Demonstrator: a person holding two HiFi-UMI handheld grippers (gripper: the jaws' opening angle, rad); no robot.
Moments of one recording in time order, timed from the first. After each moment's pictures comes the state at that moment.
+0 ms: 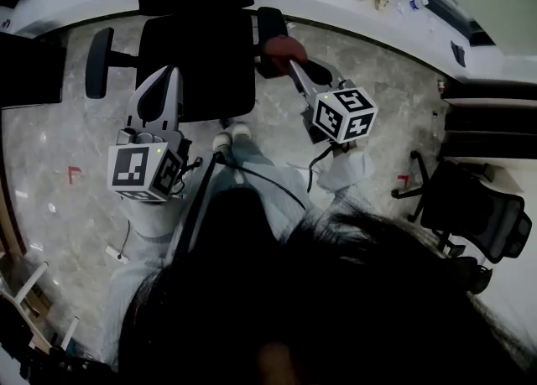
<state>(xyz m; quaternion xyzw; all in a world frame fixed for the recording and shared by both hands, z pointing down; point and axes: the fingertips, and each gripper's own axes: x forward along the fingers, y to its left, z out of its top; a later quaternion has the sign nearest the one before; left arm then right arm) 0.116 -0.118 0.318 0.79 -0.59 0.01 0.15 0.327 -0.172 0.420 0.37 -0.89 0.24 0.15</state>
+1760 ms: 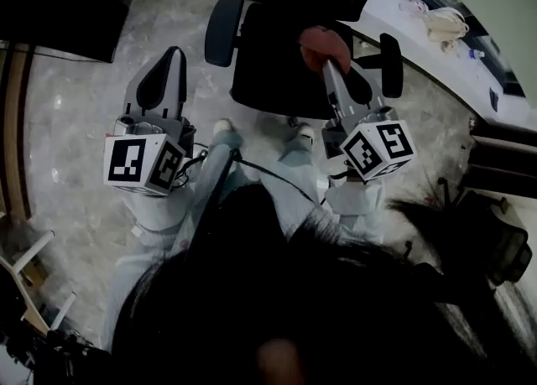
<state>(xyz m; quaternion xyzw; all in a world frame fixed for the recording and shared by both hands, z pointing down) -0.285 -0.042 0.283 0.75 -0.65 -0.02 0.12 -0.054 -0.096 0.319 0.37 -0.91 0.18 0.04</state>
